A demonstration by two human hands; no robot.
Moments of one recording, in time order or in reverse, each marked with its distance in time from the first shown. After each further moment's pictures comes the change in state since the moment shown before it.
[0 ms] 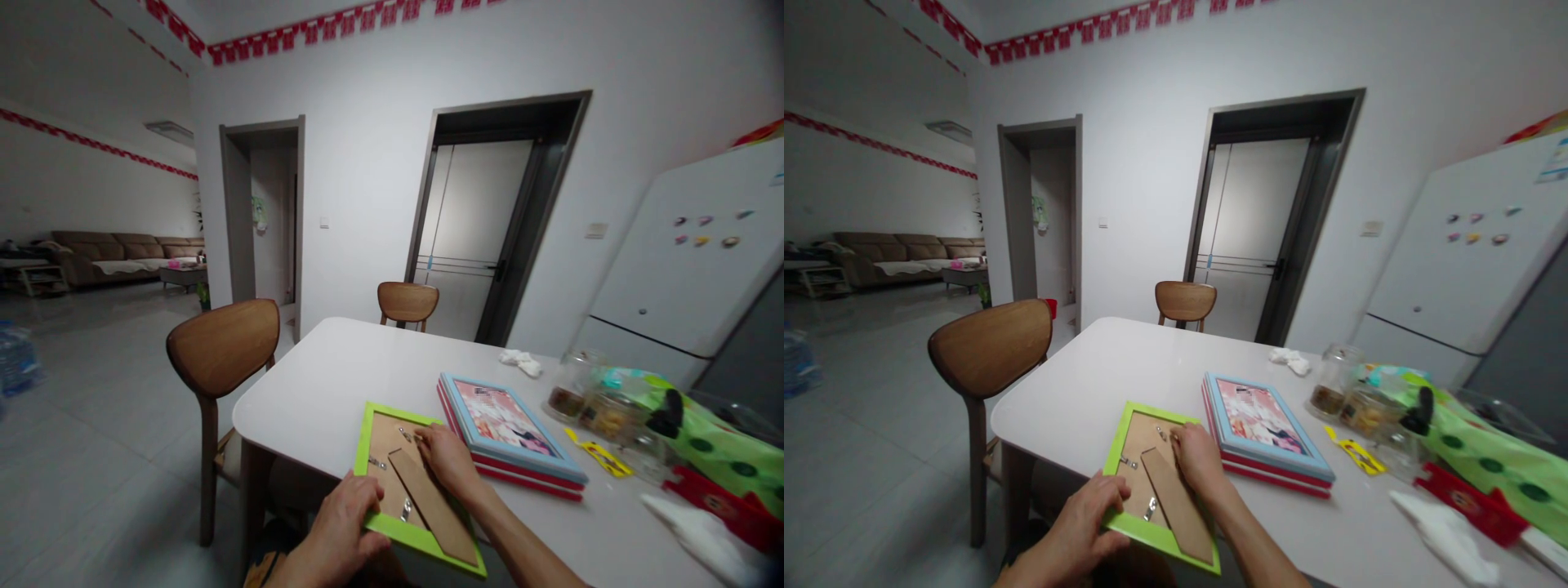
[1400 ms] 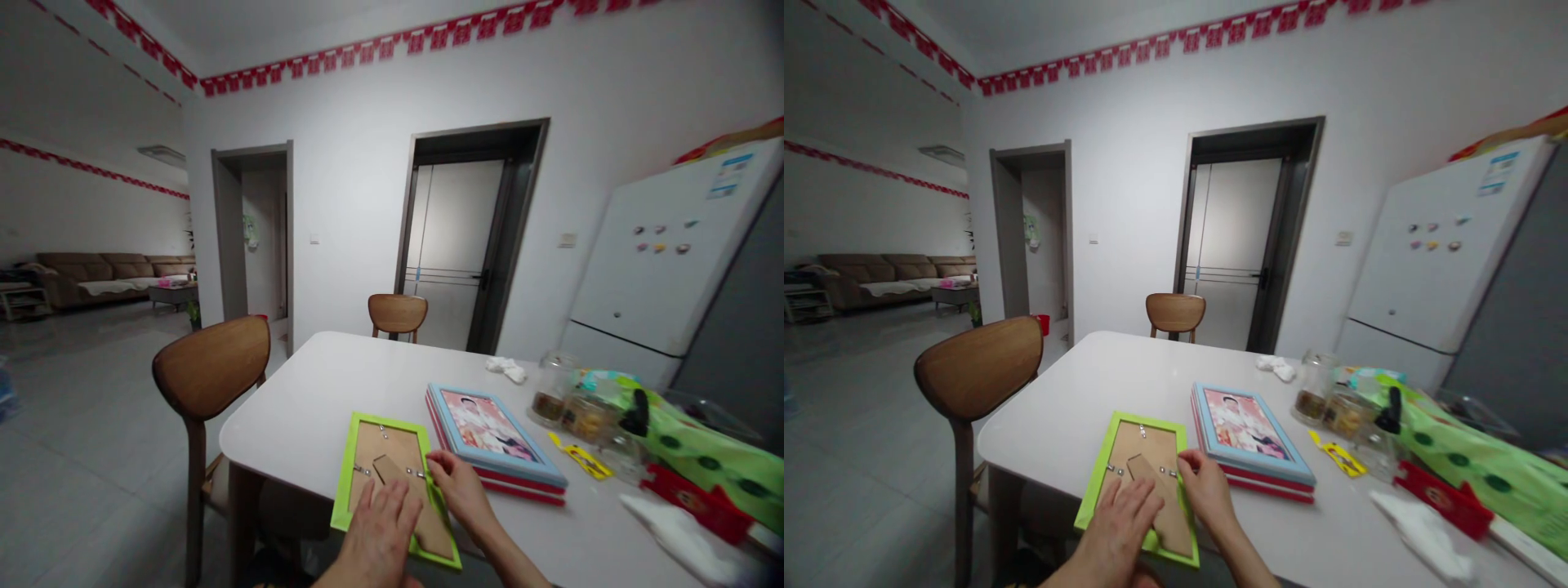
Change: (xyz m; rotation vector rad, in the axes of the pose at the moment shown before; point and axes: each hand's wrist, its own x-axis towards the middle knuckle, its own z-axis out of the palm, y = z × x) left_hand 0.030 0.042 0.027 0.336 -0.063 0.224; right_hand -0.031 0.021 0.000 0.664 0.220 0.339
